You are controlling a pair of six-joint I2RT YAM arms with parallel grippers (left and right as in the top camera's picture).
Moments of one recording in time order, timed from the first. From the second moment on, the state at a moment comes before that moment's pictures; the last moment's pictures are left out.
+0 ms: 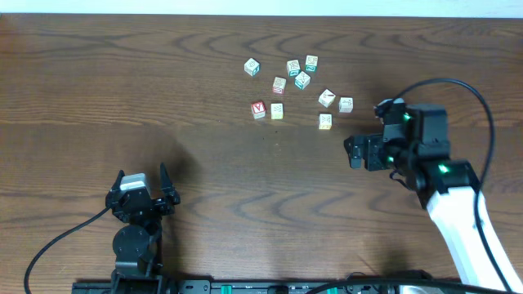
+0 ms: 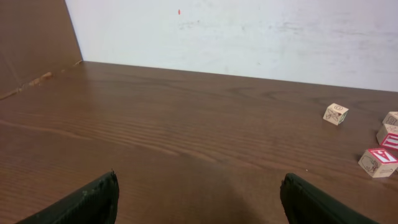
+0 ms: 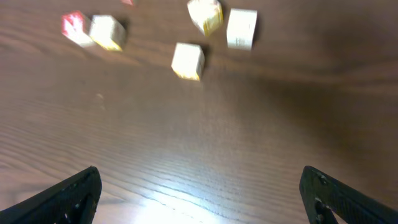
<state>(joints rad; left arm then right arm) -0.07 0.06 0.02 -0.10 -0.24 -0.07 0.10 1.23 0.89 -0.62 -0.21 0.06</state>
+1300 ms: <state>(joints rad) -0.07 0.06 0.02 -0.10 -0.24 -0.07 0.10 1.86 1.37 -0.63 -0.11 0.11</state>
